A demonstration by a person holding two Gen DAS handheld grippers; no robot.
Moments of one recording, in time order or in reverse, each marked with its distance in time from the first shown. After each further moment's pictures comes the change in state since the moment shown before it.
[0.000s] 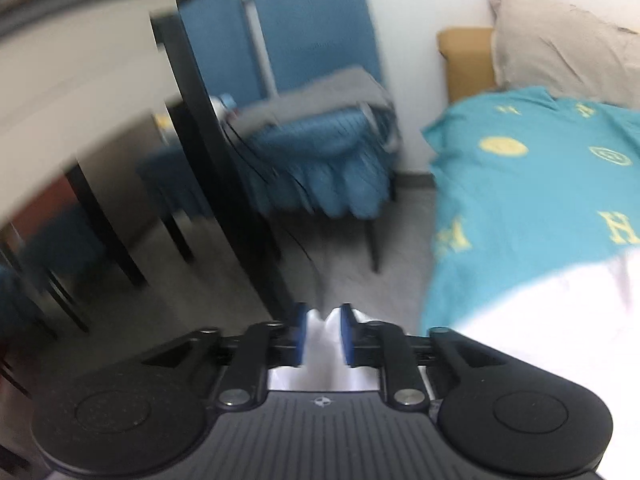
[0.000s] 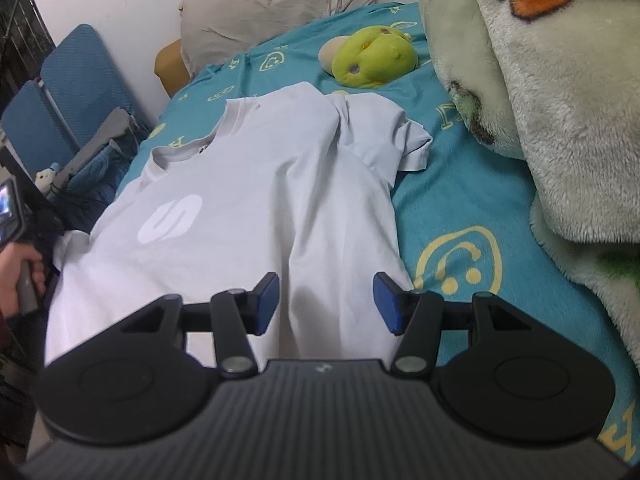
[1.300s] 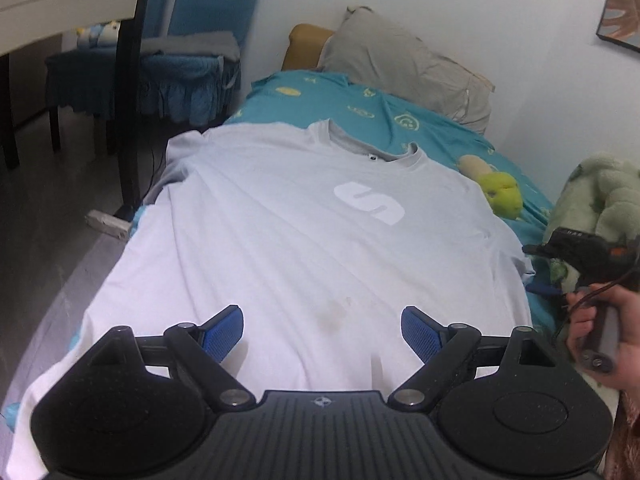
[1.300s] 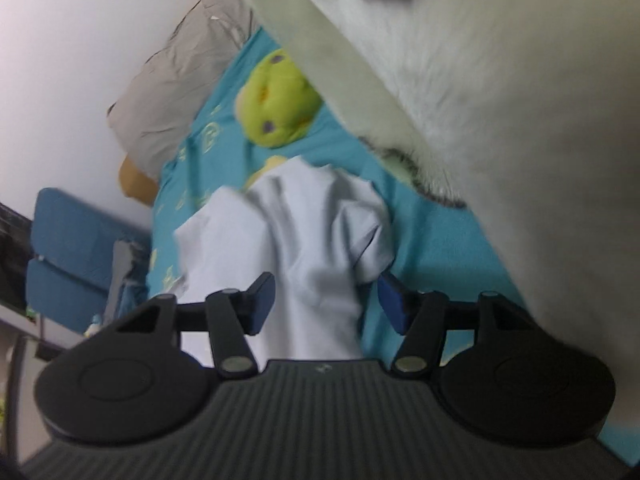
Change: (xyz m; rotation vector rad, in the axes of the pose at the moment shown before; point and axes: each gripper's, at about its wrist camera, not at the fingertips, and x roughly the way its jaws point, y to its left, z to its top) left arm -0.310 0.017 -0.219 -0.159 0.079 -0.536; right arm 0.079 -0.094 0.072 0.499 -0.007 0.106
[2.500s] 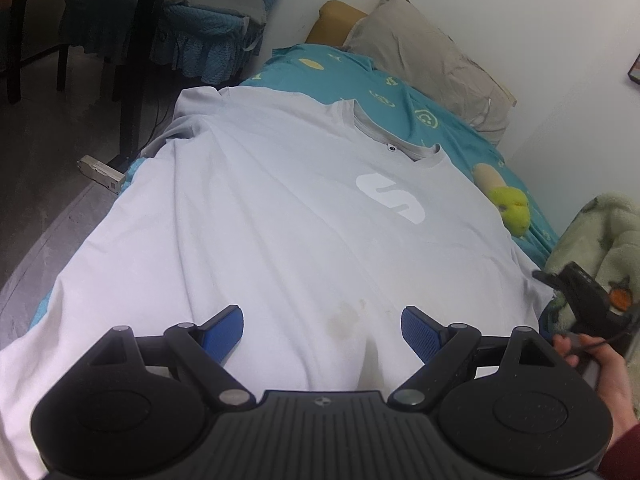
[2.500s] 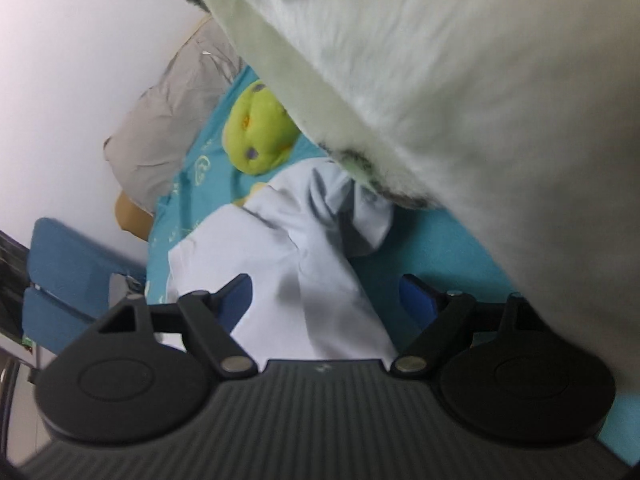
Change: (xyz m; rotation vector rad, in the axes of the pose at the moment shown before) left arm 0.027 0.025 0.002 -0.136 0.060 -0.048; right arm 0.010 -0.004 -0.012 0.049 -0.115 0.046
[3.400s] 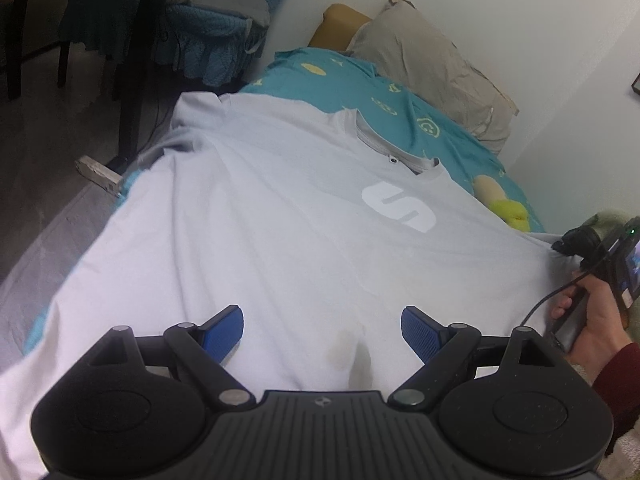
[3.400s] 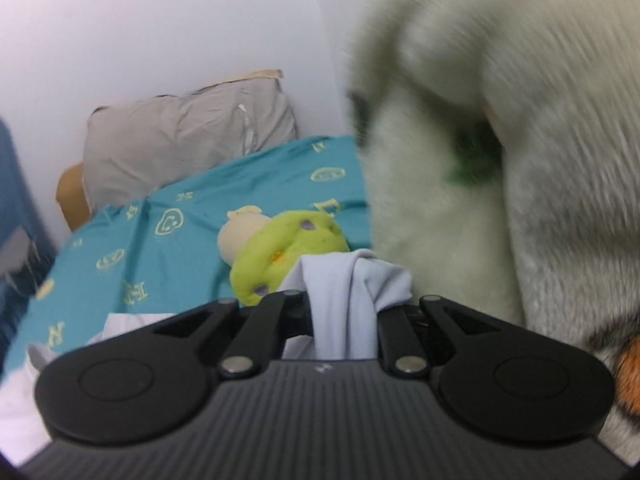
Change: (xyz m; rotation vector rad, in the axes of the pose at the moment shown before) left arm -0.003 0.008 0.025 -0.018 -0.022 0.015; right arm 0.035 0.128 0.040 -0.604 -0.338 -0.270
